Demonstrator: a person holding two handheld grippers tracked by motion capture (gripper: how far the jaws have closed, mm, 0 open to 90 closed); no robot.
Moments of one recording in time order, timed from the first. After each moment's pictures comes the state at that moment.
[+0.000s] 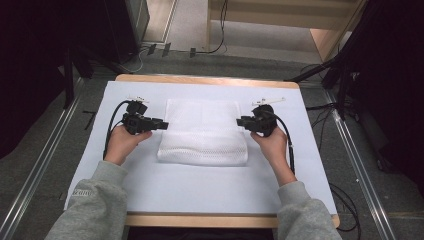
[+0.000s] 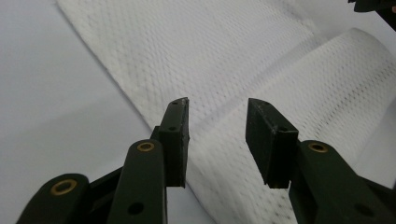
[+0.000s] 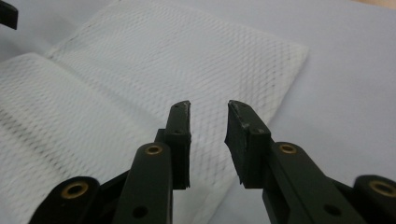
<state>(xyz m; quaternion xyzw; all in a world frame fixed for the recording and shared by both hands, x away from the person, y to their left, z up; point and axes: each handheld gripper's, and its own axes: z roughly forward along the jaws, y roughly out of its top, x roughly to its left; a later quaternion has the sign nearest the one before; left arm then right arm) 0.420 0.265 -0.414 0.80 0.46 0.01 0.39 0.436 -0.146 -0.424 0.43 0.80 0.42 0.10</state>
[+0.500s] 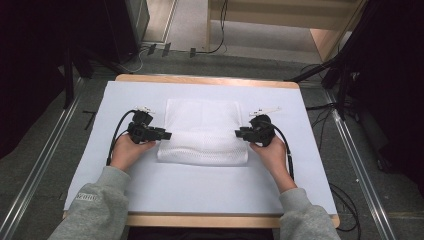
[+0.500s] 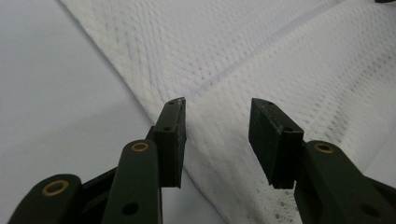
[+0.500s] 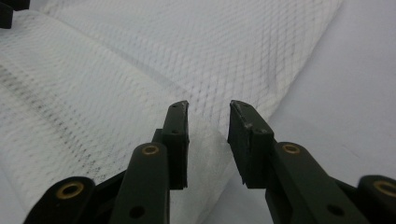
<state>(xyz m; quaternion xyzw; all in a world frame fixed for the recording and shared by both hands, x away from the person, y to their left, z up) 0.417 0.252 -0.444 0.82 0.45 0.01 0.35 0.424 -0.143 -0.449 0.43 0.81 0.38 0.07</state>
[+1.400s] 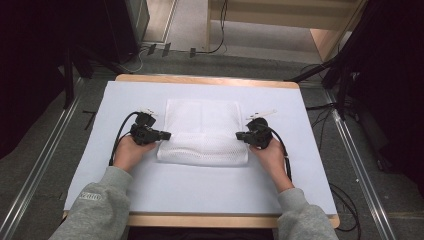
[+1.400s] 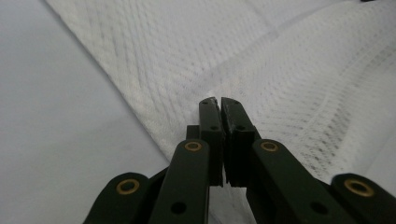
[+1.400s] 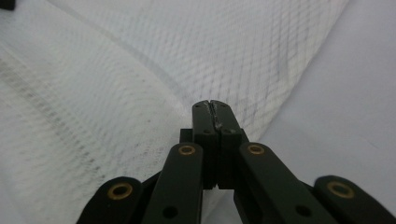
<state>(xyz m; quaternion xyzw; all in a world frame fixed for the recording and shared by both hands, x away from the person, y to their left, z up) 0.412 0.251 -0.438 0.82 0.45 0.01 0.37 0.419 -0.140 -0.452 0.43 0.82 0.38 0.07</state>
